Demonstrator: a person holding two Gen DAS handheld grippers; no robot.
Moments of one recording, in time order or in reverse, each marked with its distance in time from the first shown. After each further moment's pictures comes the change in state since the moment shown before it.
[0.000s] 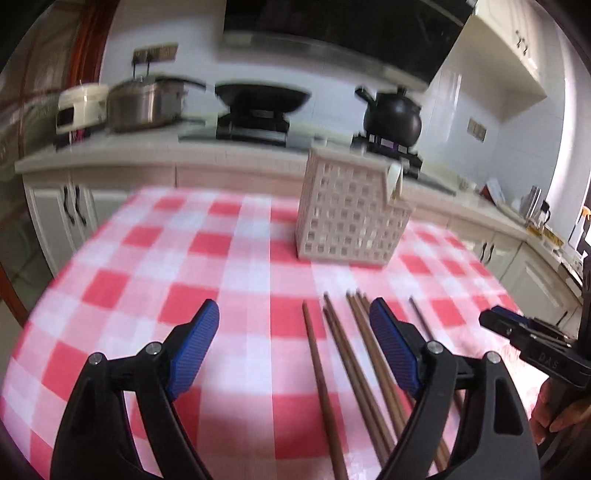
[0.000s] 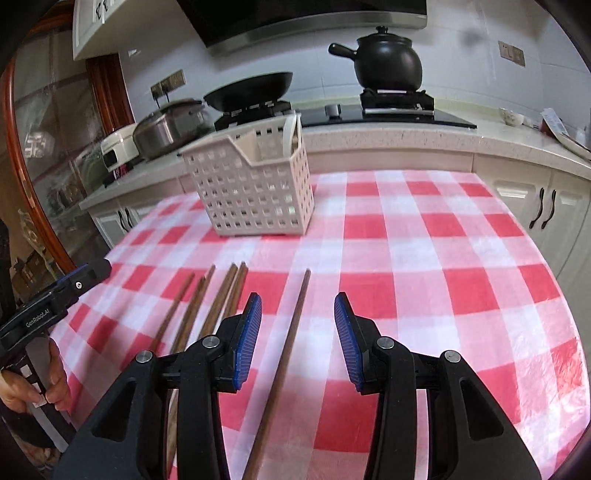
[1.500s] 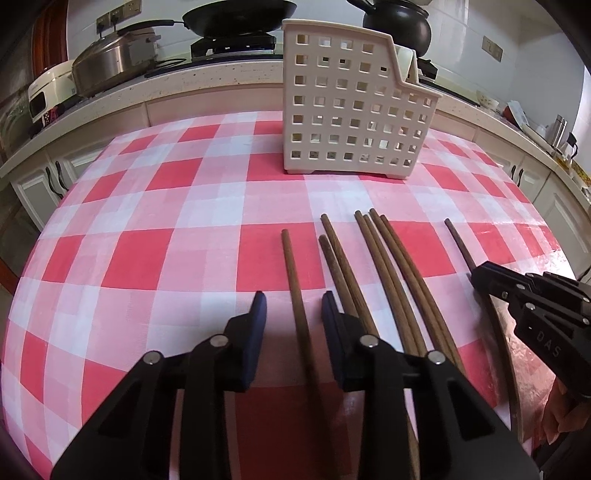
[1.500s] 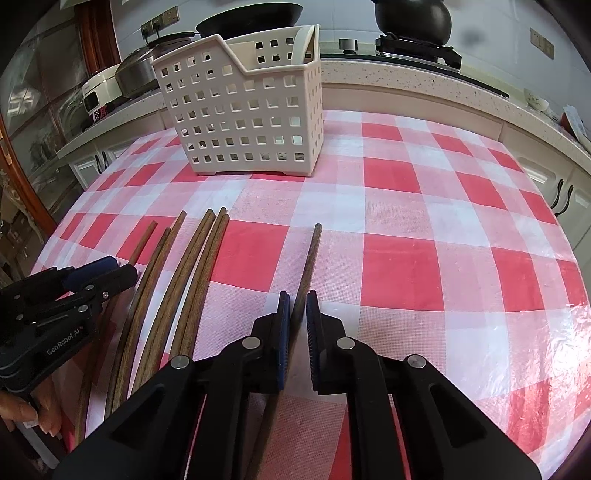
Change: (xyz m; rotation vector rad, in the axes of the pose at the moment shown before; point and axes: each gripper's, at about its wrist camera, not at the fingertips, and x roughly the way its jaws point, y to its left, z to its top) left arm 0.085 -0.031 -0.017 0.103 0.258 0.092; right arm 0.079 0.011 -0.001 -0.066 0.217 -0.053
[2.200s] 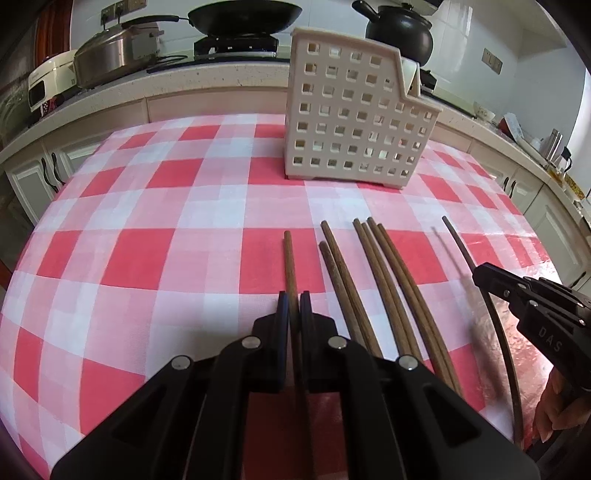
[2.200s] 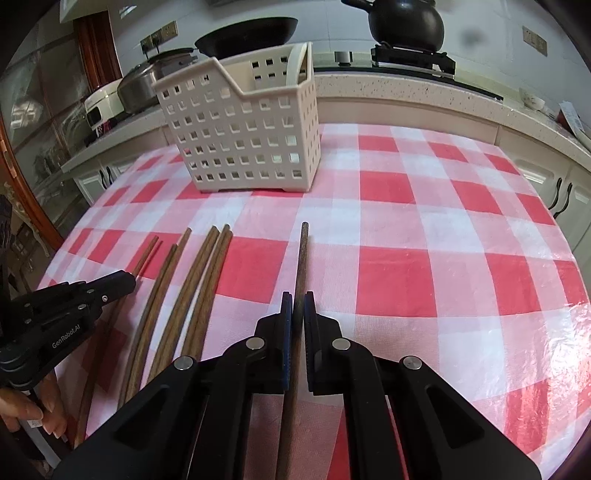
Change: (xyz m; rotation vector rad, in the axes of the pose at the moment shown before) left arm -0.008 0.010 0.002 -0.038 -0.016 -0.051; right arm -0.013 -0.003 0.001 0.027 -0.056 0.024
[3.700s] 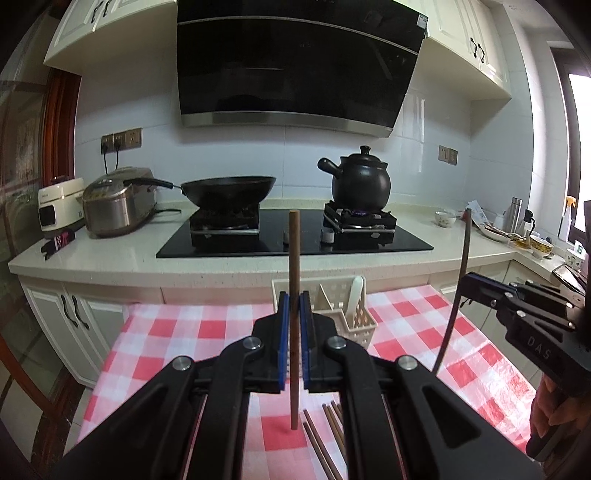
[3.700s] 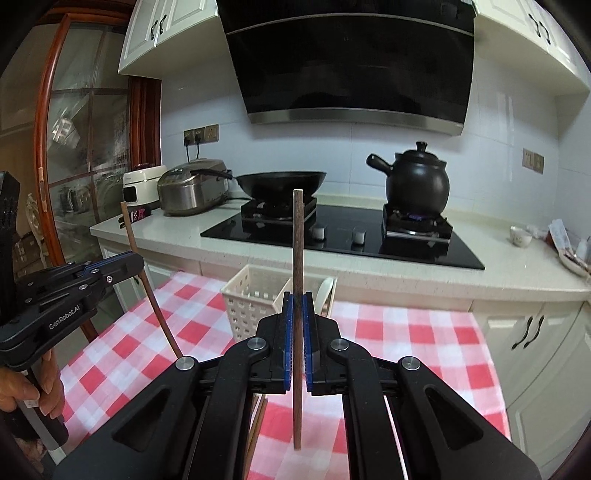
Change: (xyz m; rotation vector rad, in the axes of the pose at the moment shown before) left arm -0.169 -0.024 0.114 0.111 -0.487 -0.032; right arm -0.149 0.036 0.108 -0.152 -0.435 -0.007
